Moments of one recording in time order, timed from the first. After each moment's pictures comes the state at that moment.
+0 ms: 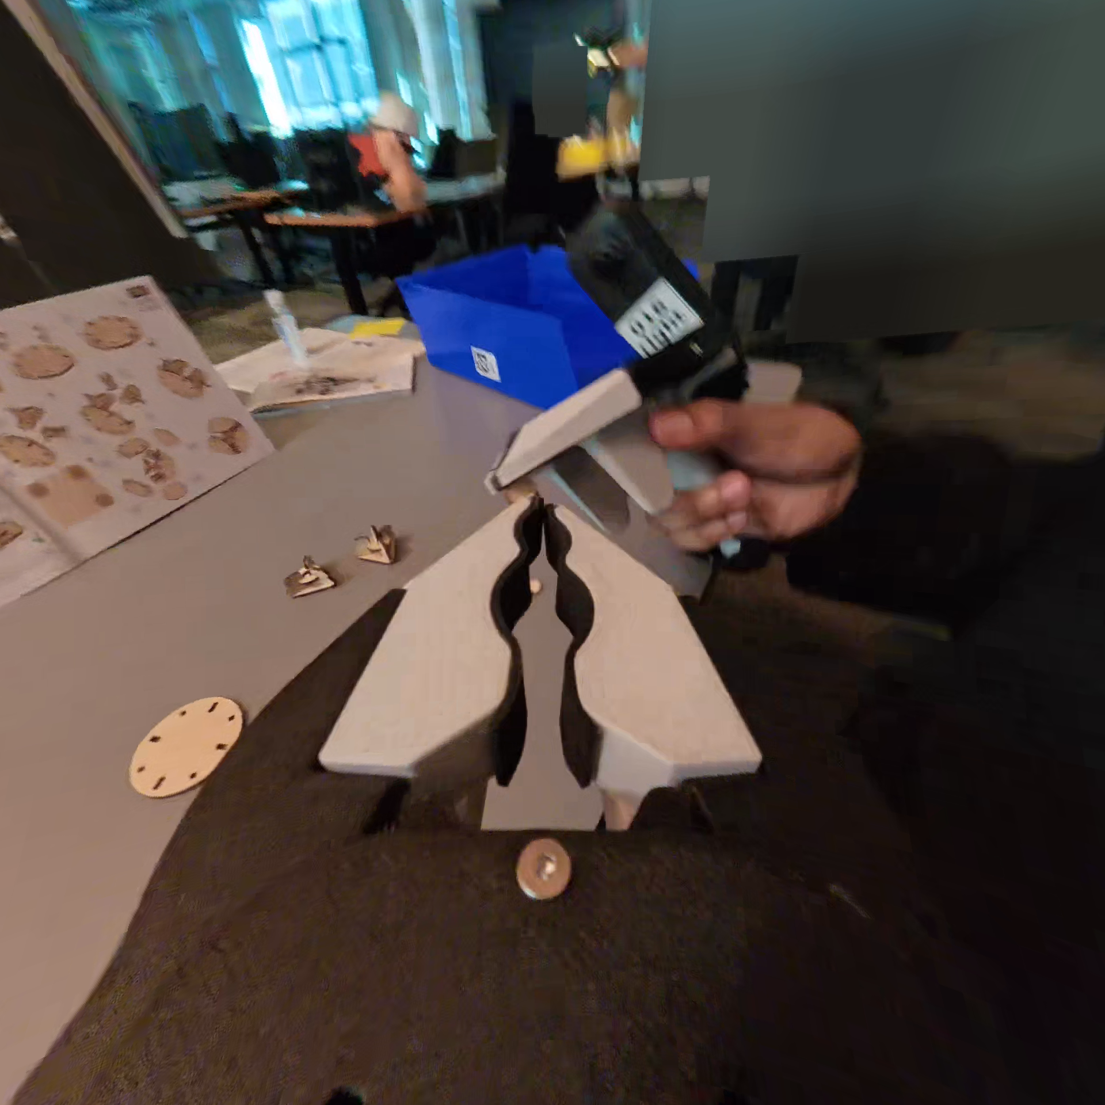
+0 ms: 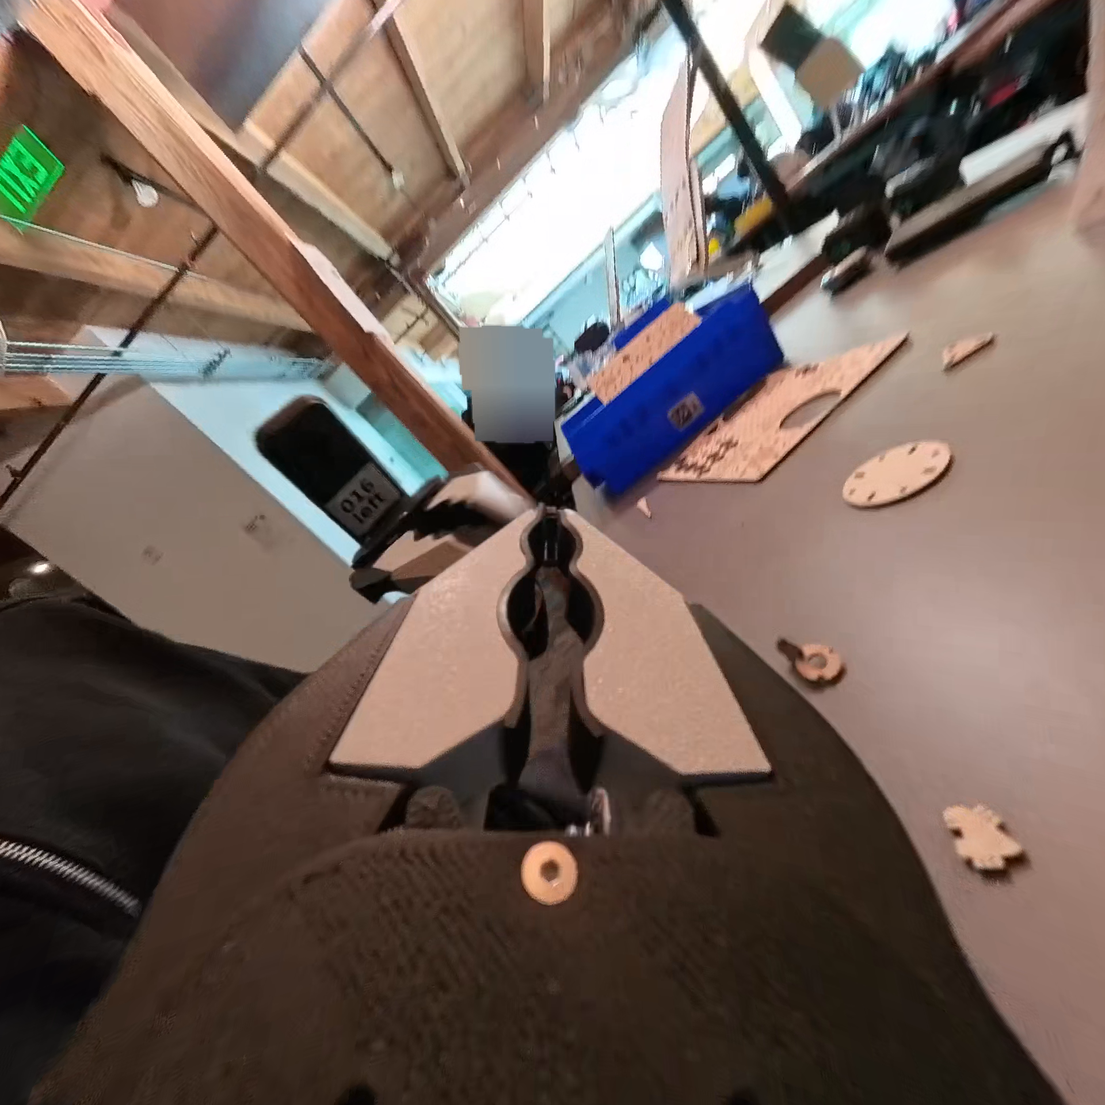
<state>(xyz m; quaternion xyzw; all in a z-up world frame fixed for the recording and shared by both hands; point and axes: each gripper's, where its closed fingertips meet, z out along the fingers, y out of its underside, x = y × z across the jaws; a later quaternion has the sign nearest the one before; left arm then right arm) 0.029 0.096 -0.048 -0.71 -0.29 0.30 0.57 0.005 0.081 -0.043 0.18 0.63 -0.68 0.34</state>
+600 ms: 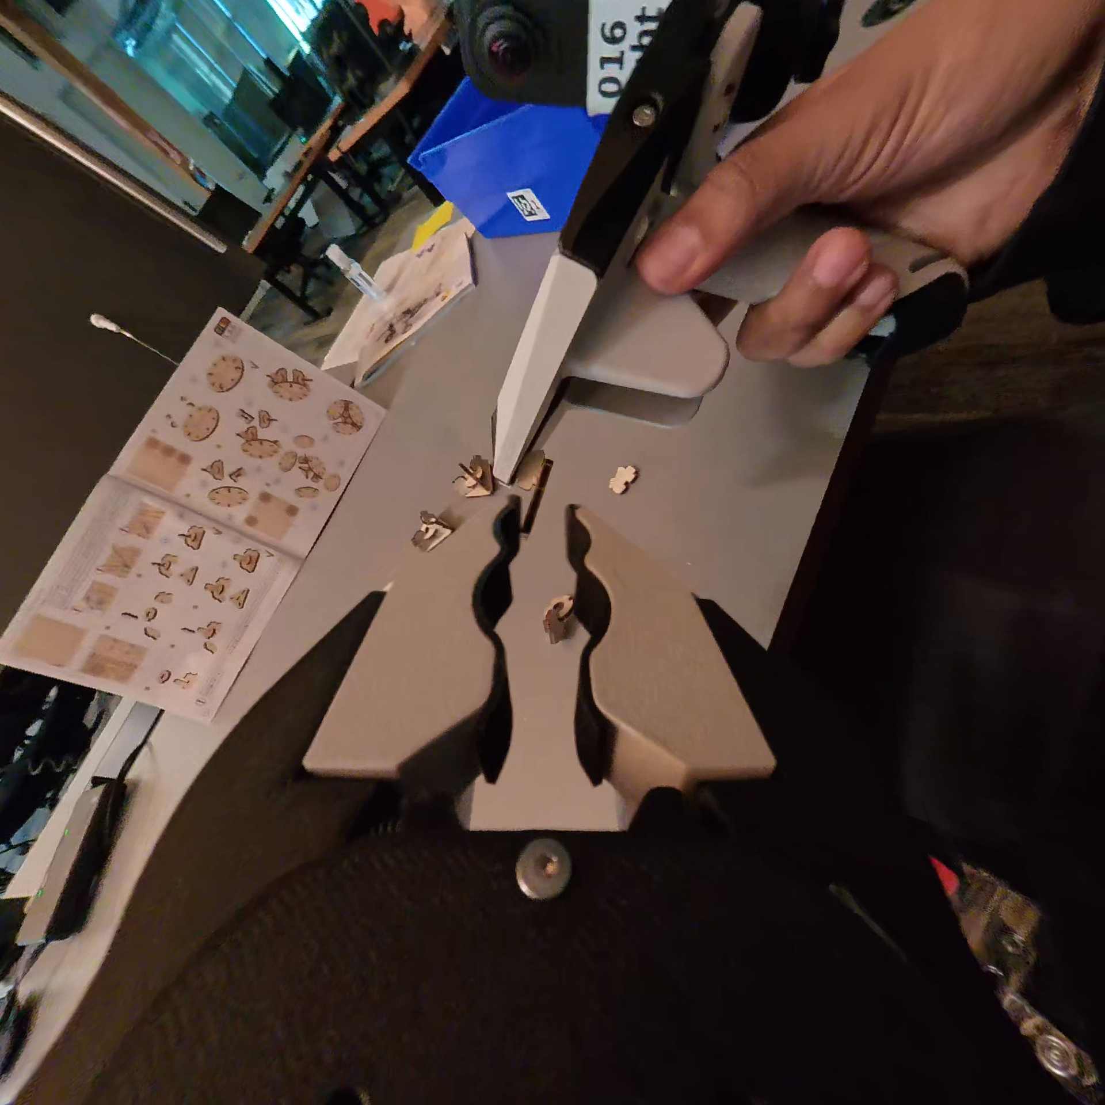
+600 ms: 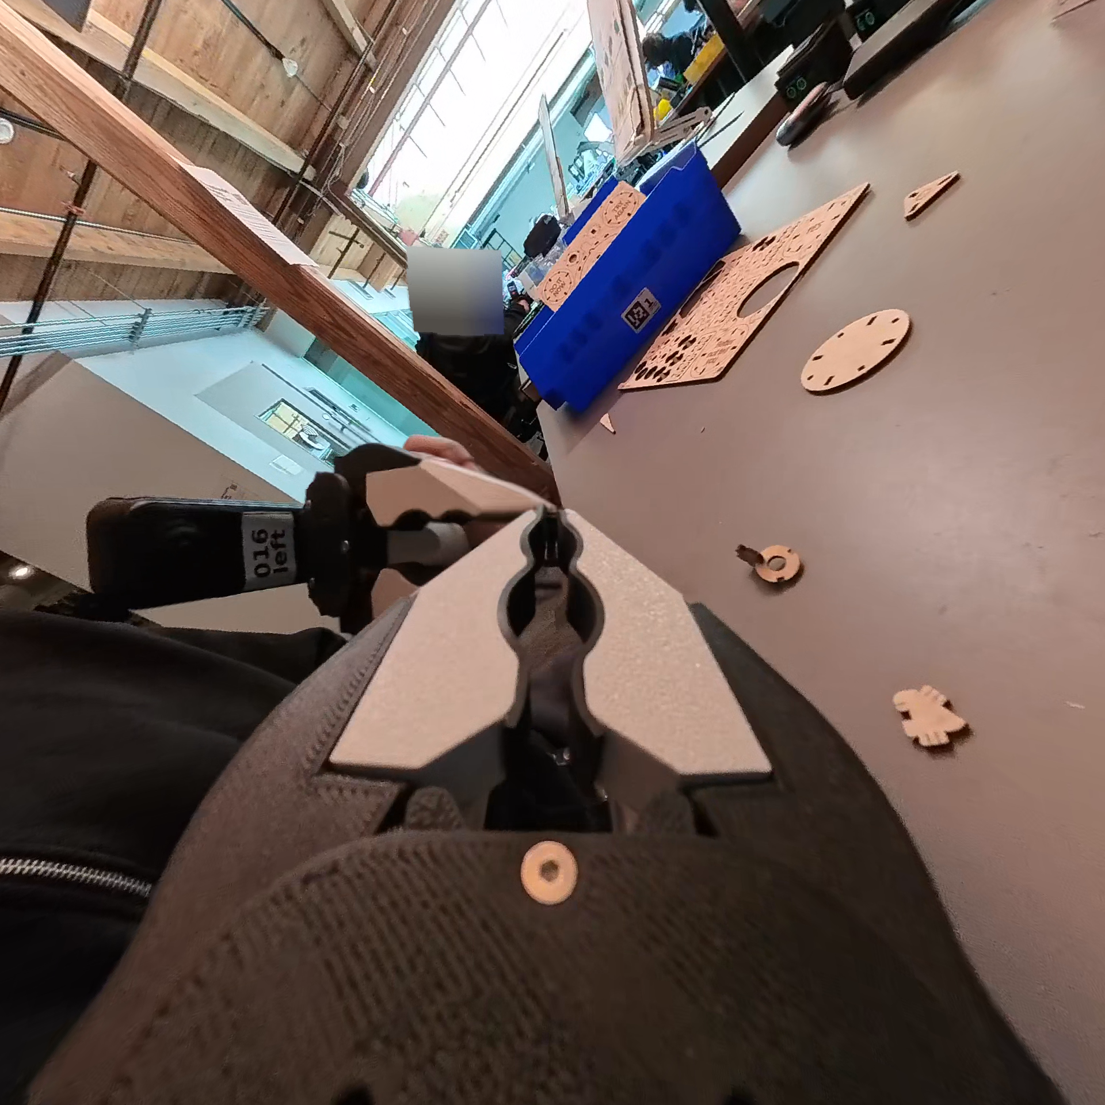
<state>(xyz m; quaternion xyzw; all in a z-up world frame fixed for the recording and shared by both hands) 0.014 0.094 -0.092 -0.80 -0.20 0.45 0.34 0.004 0.079 -0.075 0.21 0.68 -0.61 0.35</state>
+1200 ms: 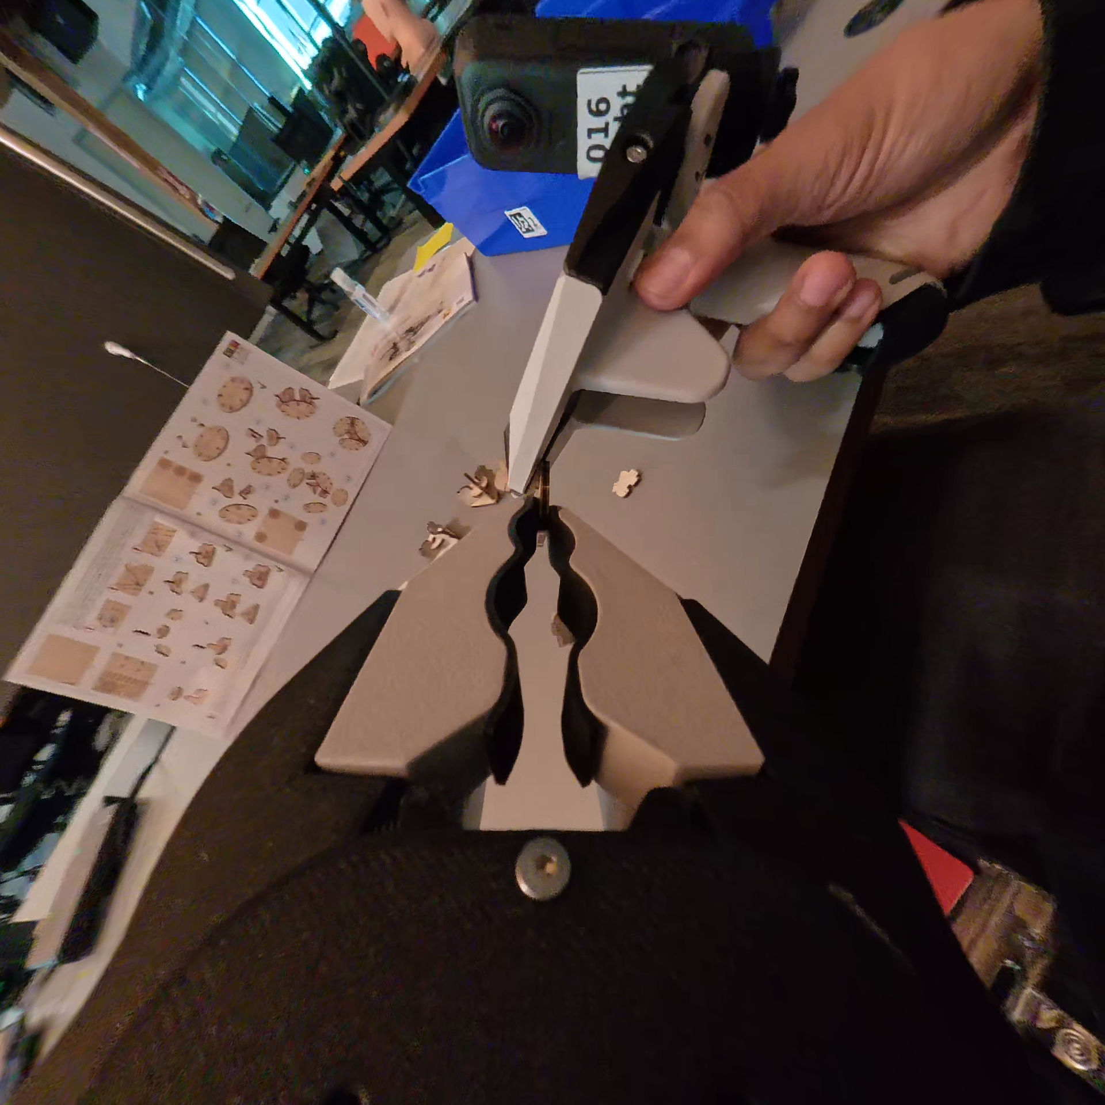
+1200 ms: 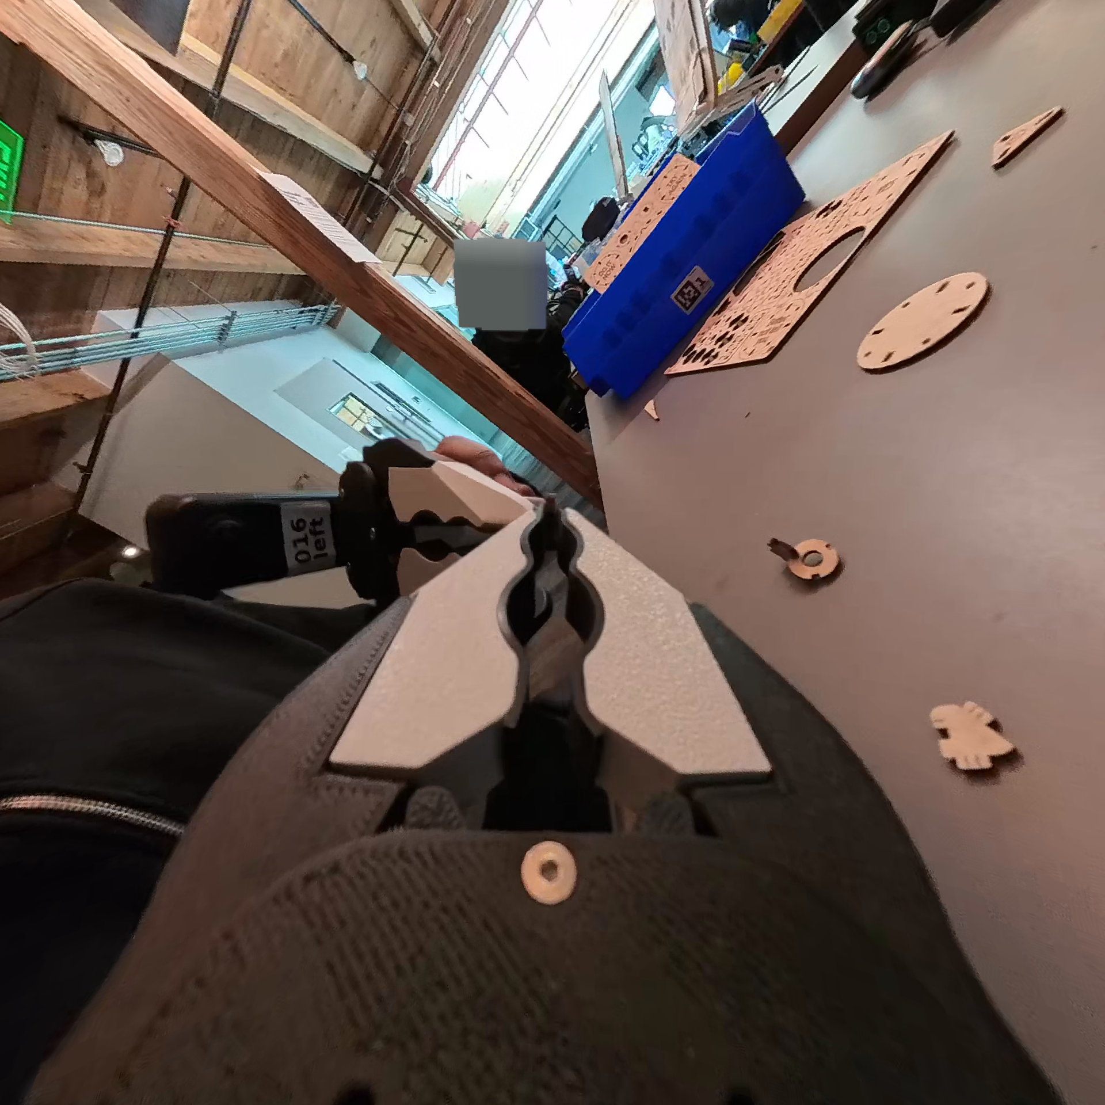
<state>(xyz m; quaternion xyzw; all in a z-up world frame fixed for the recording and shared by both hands) 0.015 0.093 -0.089 -0.80 -0.18 0.45 0.35 0.010 0.078 -0.076 0.19 0.66 -0.61 0.40</state>
